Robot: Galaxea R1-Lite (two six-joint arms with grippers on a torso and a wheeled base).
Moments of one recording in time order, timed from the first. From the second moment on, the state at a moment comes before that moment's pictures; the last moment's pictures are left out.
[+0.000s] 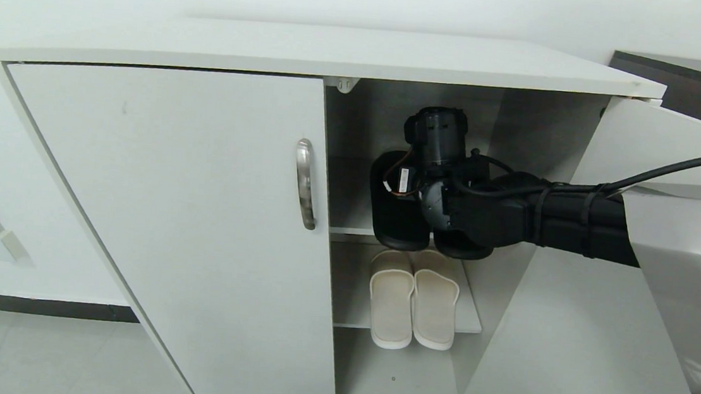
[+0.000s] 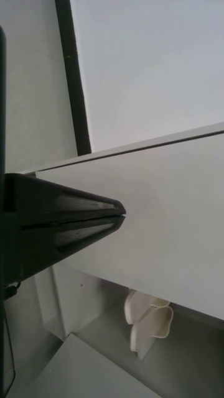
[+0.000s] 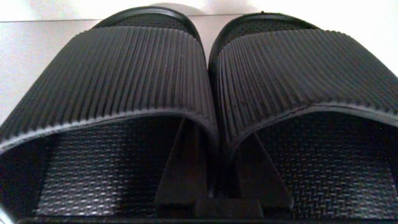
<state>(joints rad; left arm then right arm) 0.00 0.00 0.00 0.00 -0.10 0.03 0.71 2.26 -2.00 0.00 -0.71 0.22</state>
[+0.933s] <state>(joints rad) 0.00 0.00 0.00 0.00 -0.10 0.03 0.74 2.24 -1.99 0.06 -0.72 0.22</state>
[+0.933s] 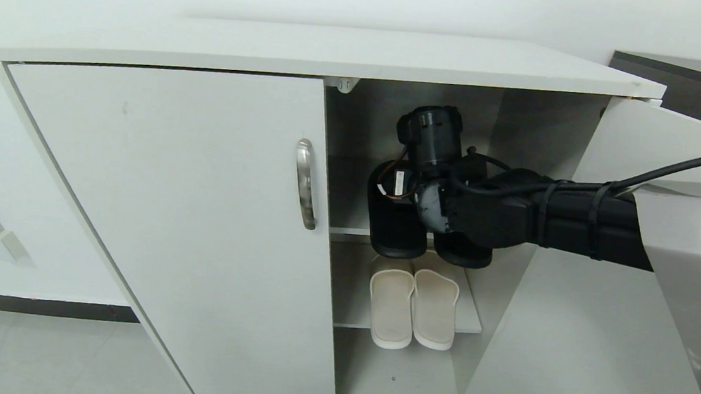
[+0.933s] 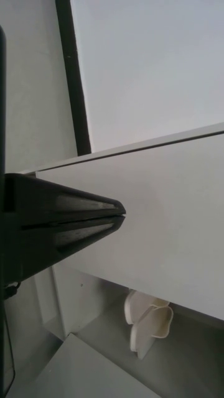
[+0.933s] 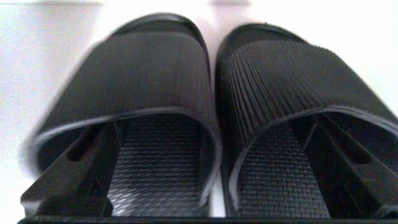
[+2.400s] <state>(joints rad) 0.00 0.00 0.00 0.00 -0.10 0.03 1.02 1.72 -1.10 -0.33 -0.69 0.26</state>
